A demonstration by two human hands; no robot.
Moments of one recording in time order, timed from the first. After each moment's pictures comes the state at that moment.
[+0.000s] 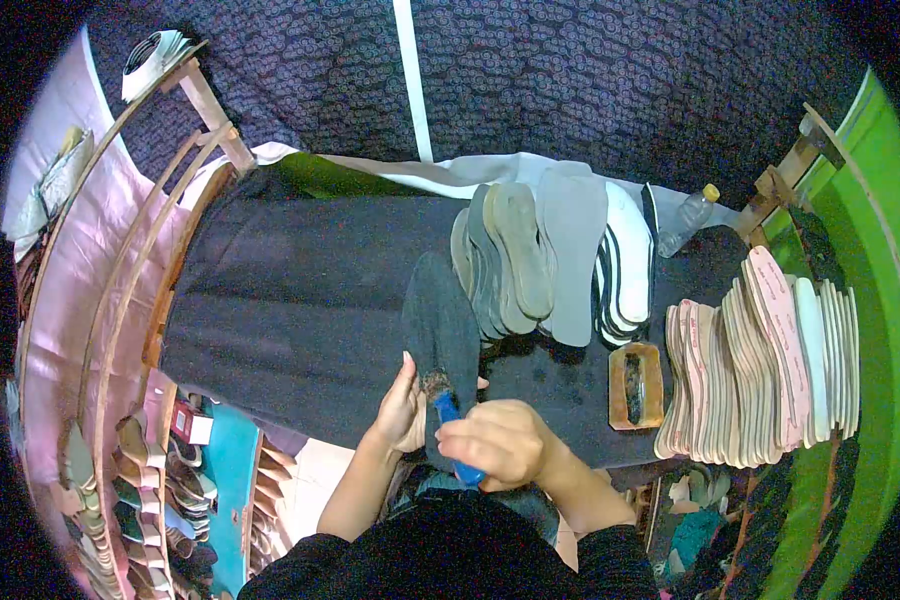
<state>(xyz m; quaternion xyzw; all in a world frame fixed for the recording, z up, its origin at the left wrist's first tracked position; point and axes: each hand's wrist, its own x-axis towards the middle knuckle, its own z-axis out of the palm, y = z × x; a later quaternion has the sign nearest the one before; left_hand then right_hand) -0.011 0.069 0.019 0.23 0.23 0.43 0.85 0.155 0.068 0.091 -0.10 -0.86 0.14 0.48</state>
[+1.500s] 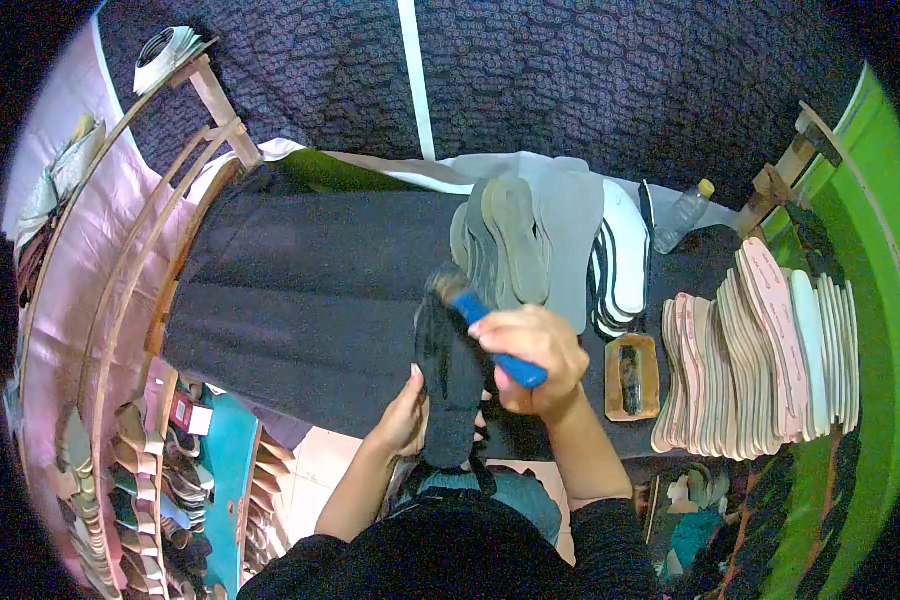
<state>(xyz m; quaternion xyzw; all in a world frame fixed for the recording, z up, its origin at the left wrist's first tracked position) -0.006 0.041 0.016 0.27 0.24 0.38 0.85 0.160 0.098 0.114 -0.13 -0.74 0.06 0.66</state>
